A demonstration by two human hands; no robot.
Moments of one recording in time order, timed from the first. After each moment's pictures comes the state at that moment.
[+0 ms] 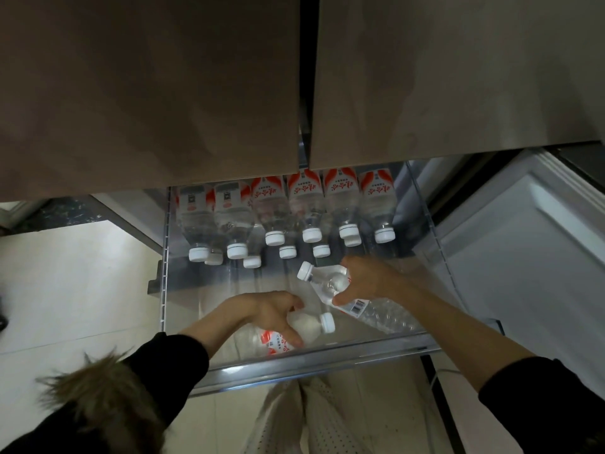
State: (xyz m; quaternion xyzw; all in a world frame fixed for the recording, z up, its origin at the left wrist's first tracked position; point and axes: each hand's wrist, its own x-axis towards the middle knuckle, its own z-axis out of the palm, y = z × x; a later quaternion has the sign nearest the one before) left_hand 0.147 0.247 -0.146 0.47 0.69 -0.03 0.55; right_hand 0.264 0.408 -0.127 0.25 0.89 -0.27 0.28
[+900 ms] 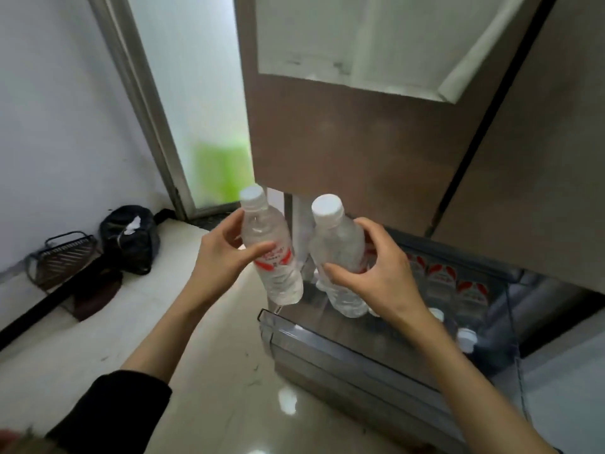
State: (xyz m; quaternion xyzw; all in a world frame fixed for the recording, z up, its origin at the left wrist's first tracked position) left_hand 0.183 0.043 0.043 0.15 0.76 0.63 -0.04; right_hand 0.251 0.256 0.055 -0.02 0.87 -0.47 -0.16
